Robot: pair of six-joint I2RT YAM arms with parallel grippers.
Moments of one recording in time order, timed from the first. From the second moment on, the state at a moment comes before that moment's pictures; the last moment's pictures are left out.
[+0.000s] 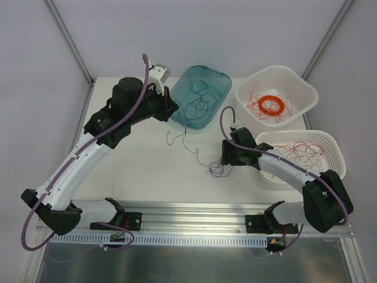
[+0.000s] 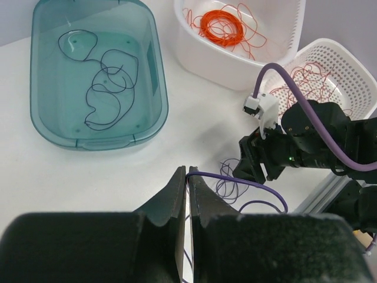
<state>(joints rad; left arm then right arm) -0.64 1.23 1.52 -0.59 0.11 -0.20 0.57 1.32 0.74 -0.39 0.06 0.48</state>
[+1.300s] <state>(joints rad) -0.09 1.15 1.63 -0.59 -0.46 0.04 0.44 1.07 0.92 -0.71 0.22 0.43</state>
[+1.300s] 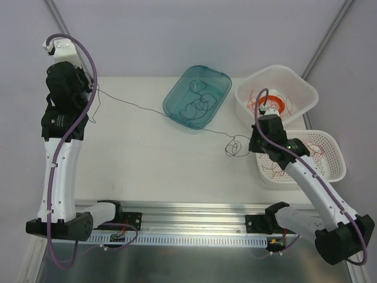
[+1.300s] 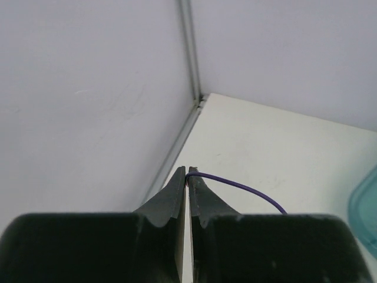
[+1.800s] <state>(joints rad) 0.09 1.31 1.57 -0.63 -0.59 0.11 0.18 0.81 1.30 -0.87 0.21 0.23</state>
